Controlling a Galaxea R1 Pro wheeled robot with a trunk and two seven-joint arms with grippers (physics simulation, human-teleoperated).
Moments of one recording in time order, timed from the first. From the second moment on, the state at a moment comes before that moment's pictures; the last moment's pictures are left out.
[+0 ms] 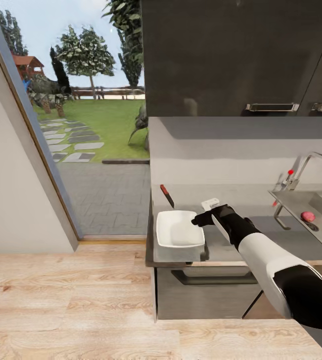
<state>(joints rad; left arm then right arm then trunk) 0.00 0.02 0.00 -0.30 0.00 -0.26 -0.01 -1.14 -0.01 0.31 -0.42 0.00 0.57 0.17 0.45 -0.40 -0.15</state>
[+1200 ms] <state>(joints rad) 0.00 0.02 0.00 -0.30 0.00 -0.26 -0.01 -1.04 -0.14 0.31 -0.59 -0.02 0.26 0.22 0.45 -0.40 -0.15</state>
